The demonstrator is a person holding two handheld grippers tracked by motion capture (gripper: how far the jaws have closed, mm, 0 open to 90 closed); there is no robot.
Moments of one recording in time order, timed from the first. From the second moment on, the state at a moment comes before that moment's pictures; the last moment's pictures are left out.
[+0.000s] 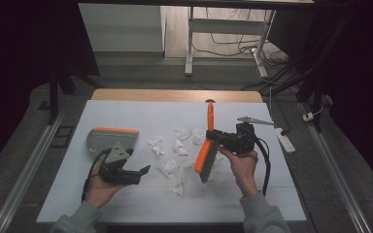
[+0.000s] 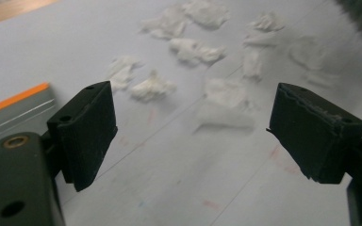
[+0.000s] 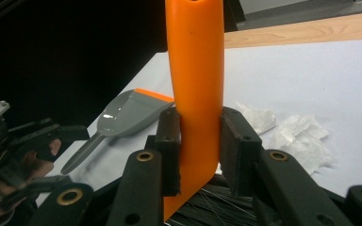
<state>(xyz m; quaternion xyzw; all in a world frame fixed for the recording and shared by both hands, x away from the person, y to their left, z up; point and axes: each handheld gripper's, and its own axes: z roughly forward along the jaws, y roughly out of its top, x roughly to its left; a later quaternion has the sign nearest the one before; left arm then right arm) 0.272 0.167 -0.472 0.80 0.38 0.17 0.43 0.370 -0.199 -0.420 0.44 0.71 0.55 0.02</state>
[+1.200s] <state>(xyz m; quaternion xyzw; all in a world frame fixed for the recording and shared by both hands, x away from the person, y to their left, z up) 0.288 0.036 -0.488 0.80 0.32 0.14 0.48 0.359 -0.178 -0.444 0.47 0.65 0.59 0.05</state>
